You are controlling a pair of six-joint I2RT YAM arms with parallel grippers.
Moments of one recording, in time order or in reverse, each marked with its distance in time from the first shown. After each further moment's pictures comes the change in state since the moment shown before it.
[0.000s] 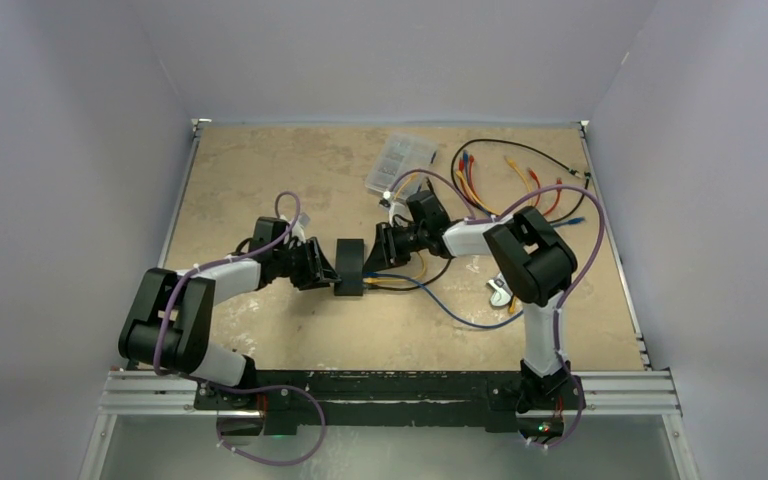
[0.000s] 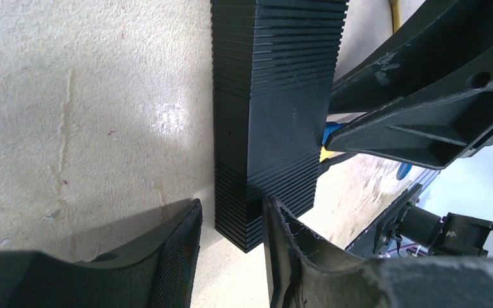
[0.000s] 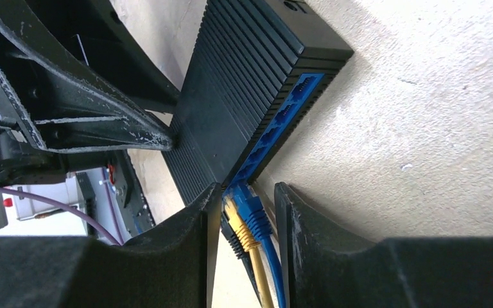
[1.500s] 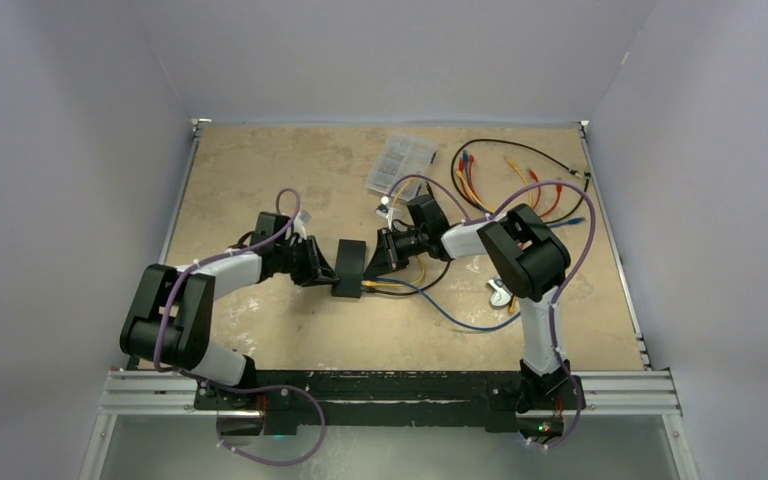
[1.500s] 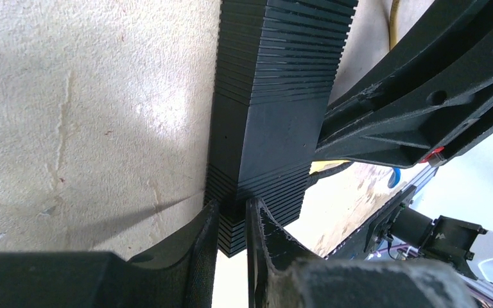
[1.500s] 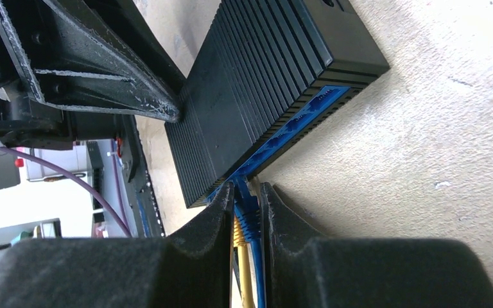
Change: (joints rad) left arm -0.002 0.022 0.058 -0.090 -0.024 -0.001; right arm -0.008 0.059 -0.013 0.063 -0.132 -0.050
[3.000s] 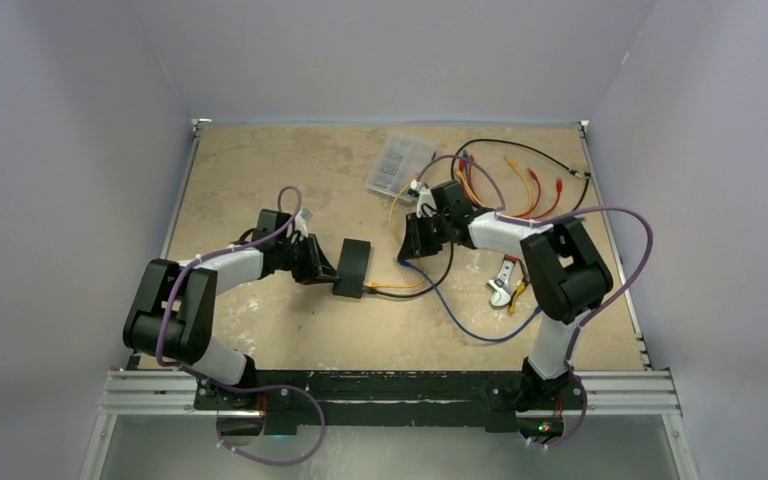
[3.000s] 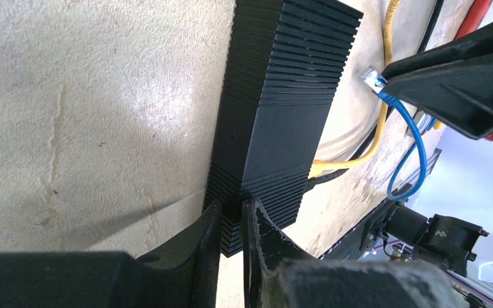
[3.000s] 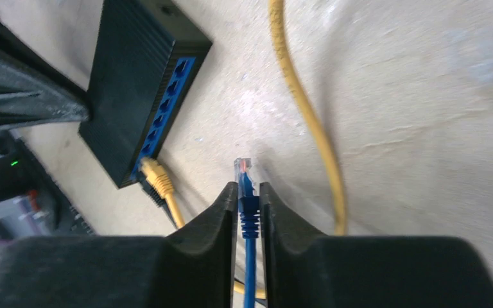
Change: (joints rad) left arm 0.000 0.034 0.031 -0.016 0.012 0.001; right arm -0.100 -0.230 -0.023 -0.351 0.330 -0.130
